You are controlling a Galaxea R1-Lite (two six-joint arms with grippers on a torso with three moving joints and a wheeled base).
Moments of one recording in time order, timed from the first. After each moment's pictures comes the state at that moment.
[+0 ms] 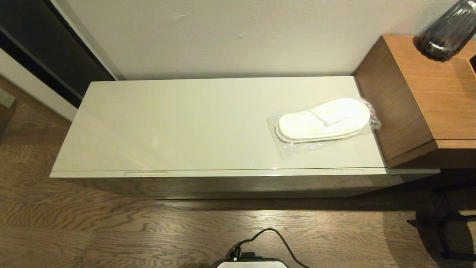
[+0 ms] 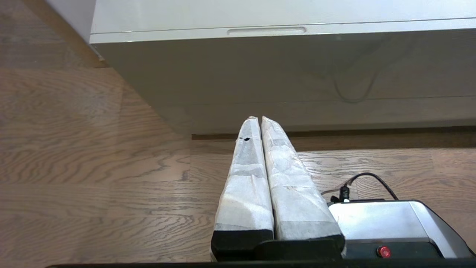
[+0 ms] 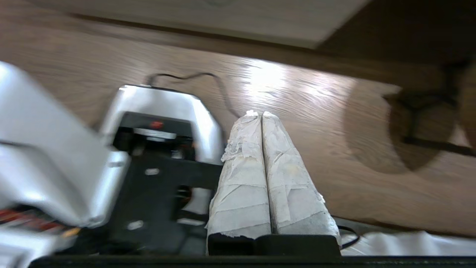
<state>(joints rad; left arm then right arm) 0.01 0.00 0.00 0.00 -0.01 0.01 -0.04 0.30 -1.20 1.29 0.14 -0.15</state>
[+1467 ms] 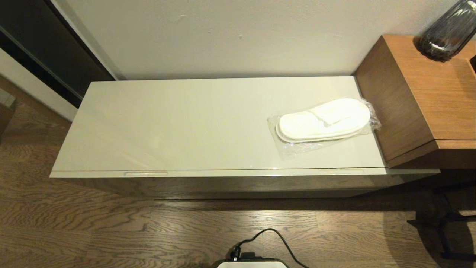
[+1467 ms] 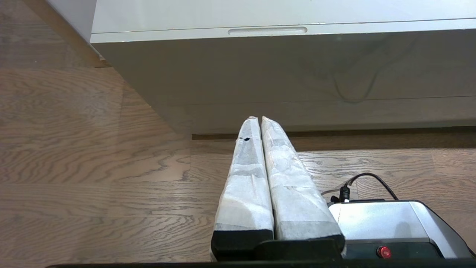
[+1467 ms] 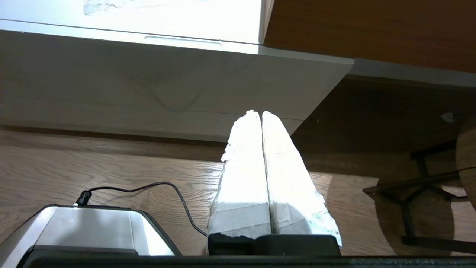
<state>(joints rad) 0.01 0.00 0.00 0.00 -0.01 0.01 -0.01 0.00 0.00 -0.06 0.02 -0.14</state>
